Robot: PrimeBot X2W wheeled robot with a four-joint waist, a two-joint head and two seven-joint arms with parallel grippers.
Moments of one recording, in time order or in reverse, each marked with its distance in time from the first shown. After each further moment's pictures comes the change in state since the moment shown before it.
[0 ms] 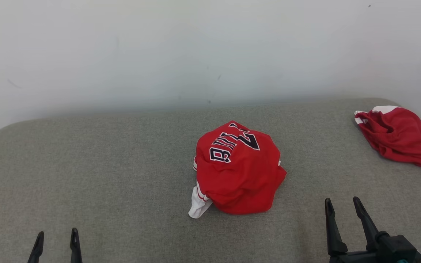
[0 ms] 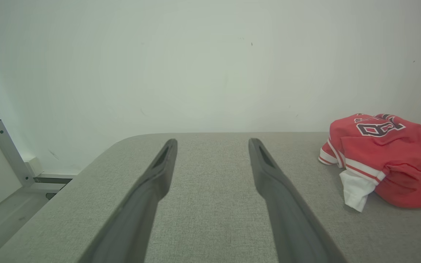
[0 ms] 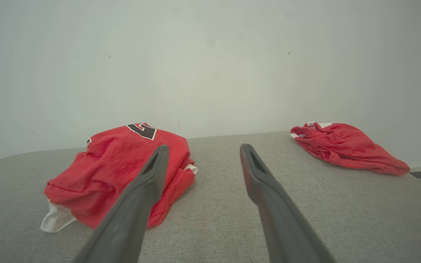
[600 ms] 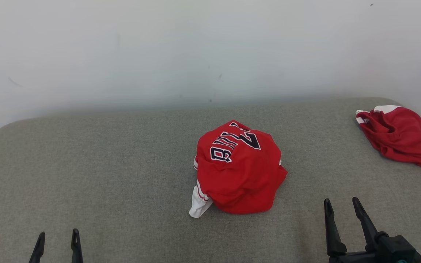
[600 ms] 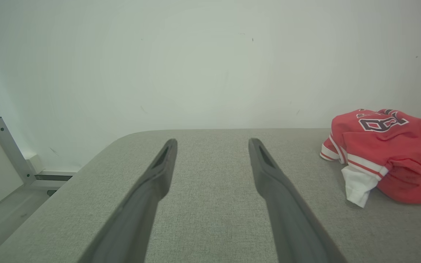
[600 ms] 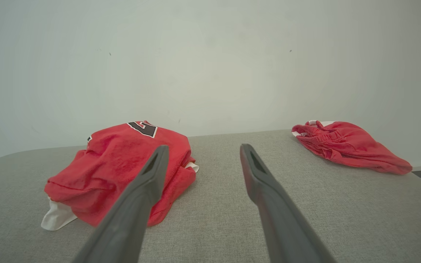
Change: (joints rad) left arm -0.007 -0.028 0.027 0.017 0.035 -0.029 0.000; right arm 0.001 0.000 0.003 0.001 -0.001 0.000 0.000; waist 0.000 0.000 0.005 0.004
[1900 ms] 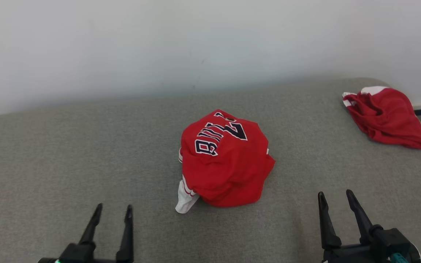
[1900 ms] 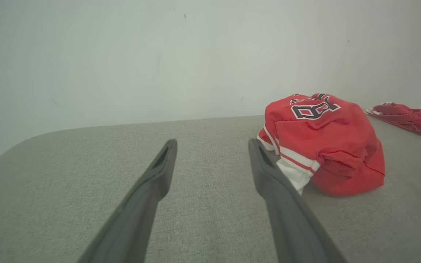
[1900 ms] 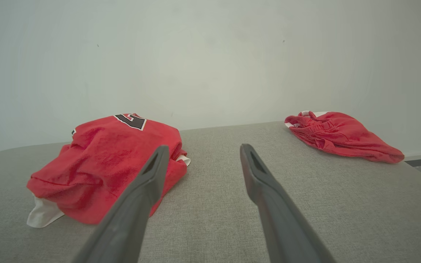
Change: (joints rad) left arm -0.159 -0.036 -0.131 0.151 0.013 -0.040 0.000; right arm -0.026 0.000 0.022 0.003 -0.001 0.000 0.000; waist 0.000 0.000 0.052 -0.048
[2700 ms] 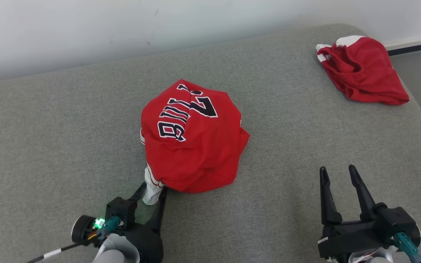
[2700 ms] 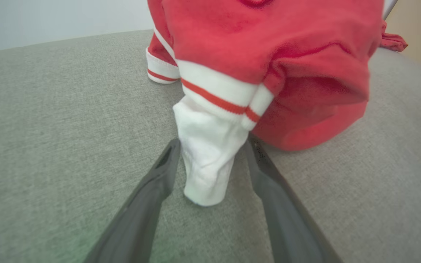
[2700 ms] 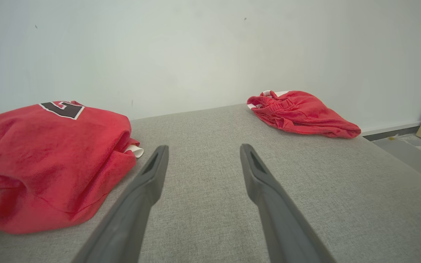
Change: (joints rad) left arm -0.392 0.039 -0.320 0.504 -0.142 -0.007 0.000; right arm -0.096 0.000 -0.009 -0.012 0.020 0.000 0.000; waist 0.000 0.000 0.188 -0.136
